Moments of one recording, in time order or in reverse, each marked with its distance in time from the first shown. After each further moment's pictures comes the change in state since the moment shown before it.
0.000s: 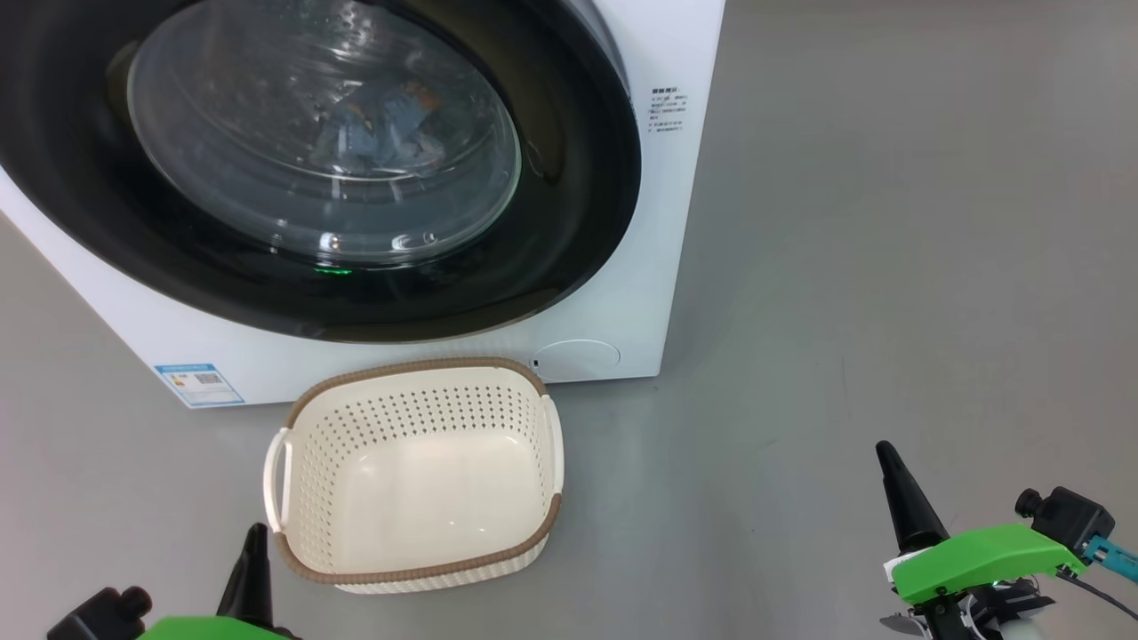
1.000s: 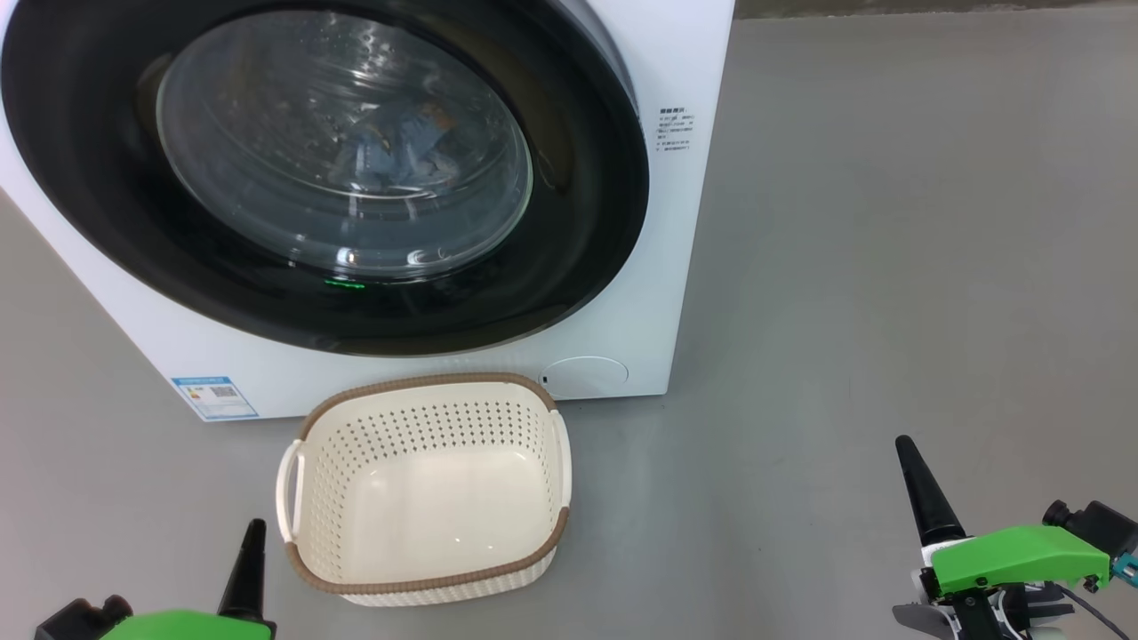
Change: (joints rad) left arm -0.005 -0.003 0.027 -0.021 -0.301 0.001 0.086; right arm 0.021 0.023 -0.066 -0.057 0.241 0.000 0.080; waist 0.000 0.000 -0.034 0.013
